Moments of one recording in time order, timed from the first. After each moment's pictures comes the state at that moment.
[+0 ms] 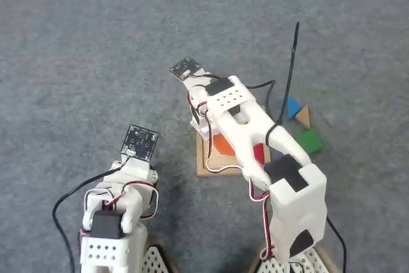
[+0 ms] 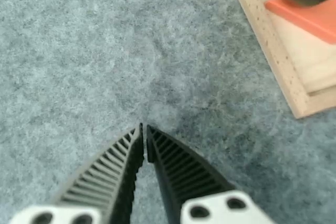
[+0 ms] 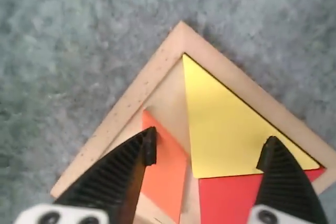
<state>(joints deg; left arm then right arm) -2.5 -103.1 97.1 72.2 -7.8 -33.4 22.8 2.8 66.5 10.3</state>
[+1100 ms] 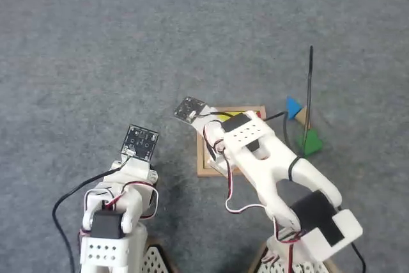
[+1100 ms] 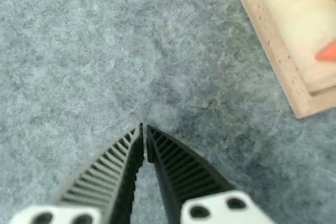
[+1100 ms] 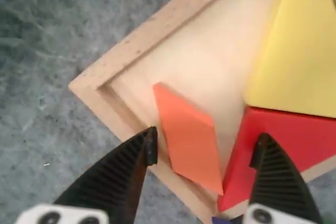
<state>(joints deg) -2.5 -103.1 97.1 72.2 -7.8 -34.7 -0.2 36.3 58.8 24.0</state>
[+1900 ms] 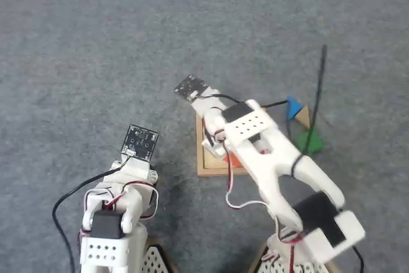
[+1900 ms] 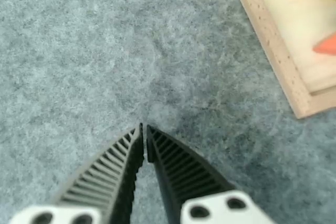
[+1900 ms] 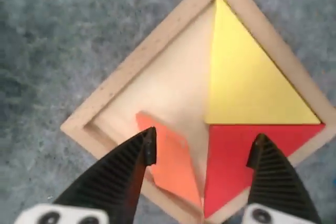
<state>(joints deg) -2.5 -103.1 97.1 72.2 -7.8 -33.2 -2.8 29.8 59.1 17.2</state>
